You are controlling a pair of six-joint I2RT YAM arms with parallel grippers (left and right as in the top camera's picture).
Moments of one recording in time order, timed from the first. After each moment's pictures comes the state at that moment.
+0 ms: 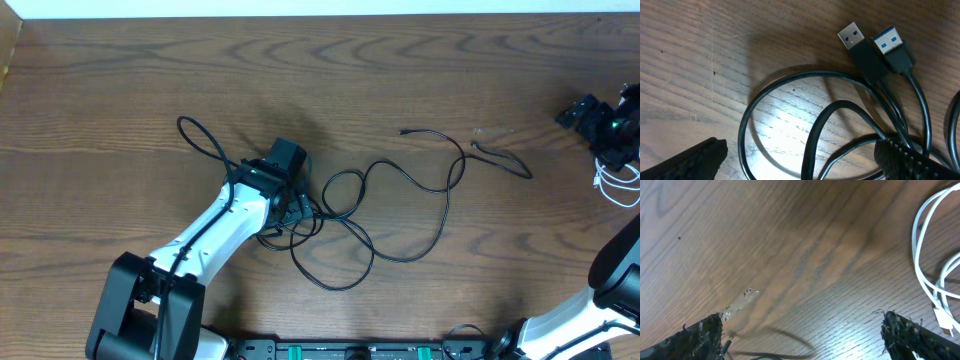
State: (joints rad) left arm -0.42 1.58 0.90 -0.78 -0.11 -0.75; right arm -0.51 1.88 1.40 -0.66 -0.31 0.27
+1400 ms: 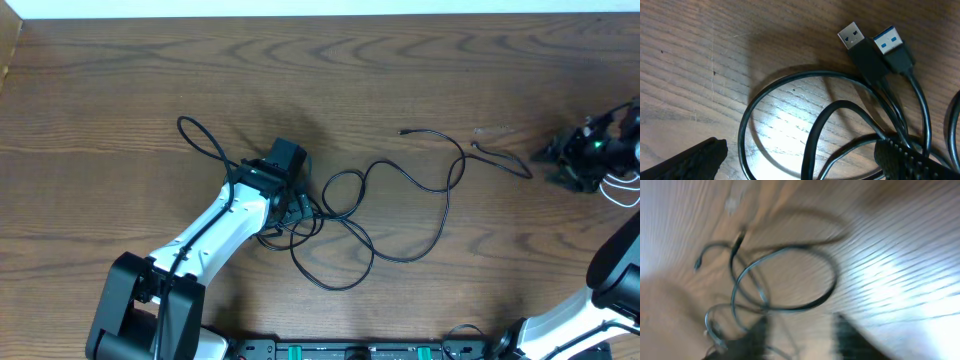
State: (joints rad) left arm -0.42 1.58 0.90 -0.78 -0.11 -0.75; right arm -0.48 1.88 1.41 -1.09 -0.50 0.26
